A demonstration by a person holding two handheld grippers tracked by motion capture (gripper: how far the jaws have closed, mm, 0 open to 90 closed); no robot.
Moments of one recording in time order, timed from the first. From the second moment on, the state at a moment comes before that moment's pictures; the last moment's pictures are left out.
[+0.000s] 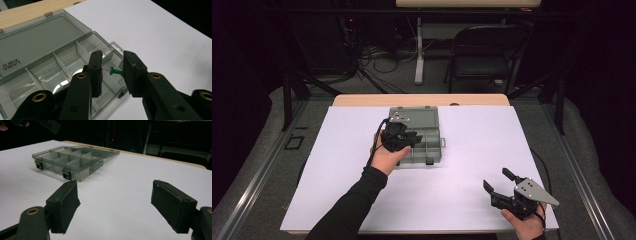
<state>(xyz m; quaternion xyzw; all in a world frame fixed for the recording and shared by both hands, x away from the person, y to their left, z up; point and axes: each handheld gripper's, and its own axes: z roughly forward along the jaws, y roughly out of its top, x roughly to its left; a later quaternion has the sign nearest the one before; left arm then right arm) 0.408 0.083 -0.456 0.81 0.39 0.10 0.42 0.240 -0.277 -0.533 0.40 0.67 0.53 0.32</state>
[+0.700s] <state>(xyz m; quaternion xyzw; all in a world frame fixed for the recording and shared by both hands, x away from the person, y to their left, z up) 0.450 0.065 -0.461 0.81 0.43 0.10 0.39 0.239 -0.277 -0.533 0.40 0.67 0.53 0.32</state>
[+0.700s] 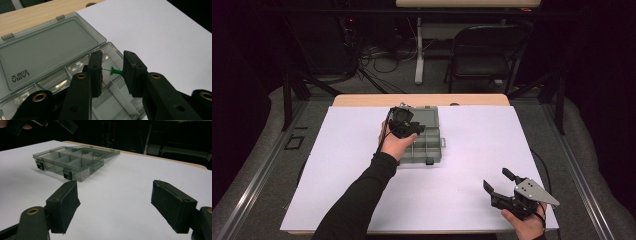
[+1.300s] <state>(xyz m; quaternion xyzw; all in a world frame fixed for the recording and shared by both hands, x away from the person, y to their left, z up) 0.473 0.055 -0.497 0.81 0.46 0.10 0.34 0.240 -0.277 -0.533 0.40 0.68 0.53 0.32</state>
